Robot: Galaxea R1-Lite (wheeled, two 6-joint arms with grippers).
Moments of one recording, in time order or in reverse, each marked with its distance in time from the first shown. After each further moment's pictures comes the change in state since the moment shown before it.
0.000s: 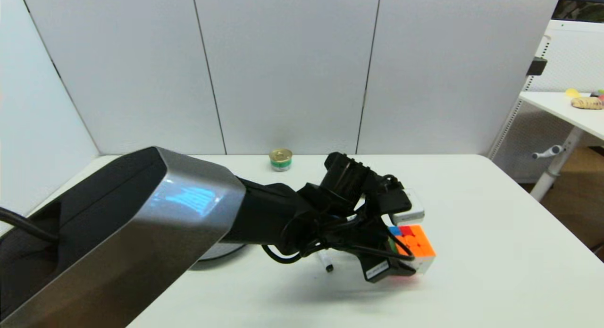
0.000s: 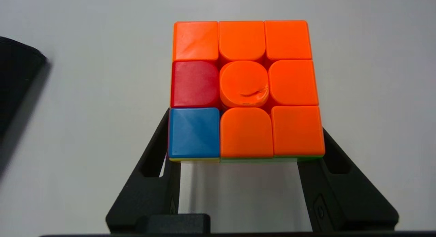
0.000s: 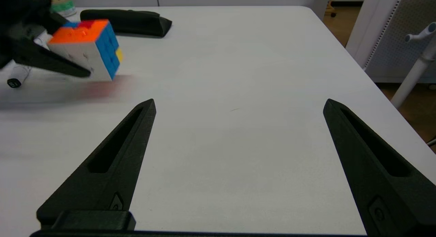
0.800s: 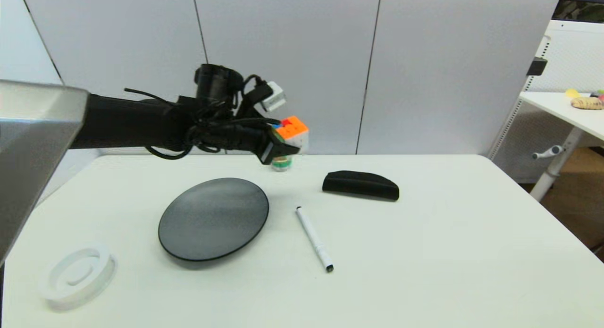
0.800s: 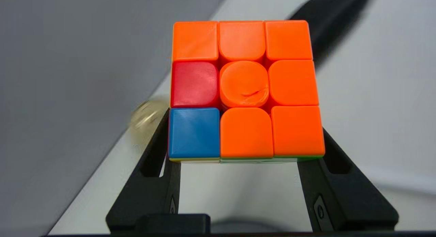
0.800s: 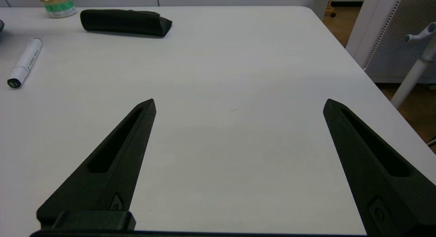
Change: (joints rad) left arm 0.520 -0.152 -0.108 0.102 0.023 0.005; right arm 0.000 0.000 0.000 0.000 0.000 0.000
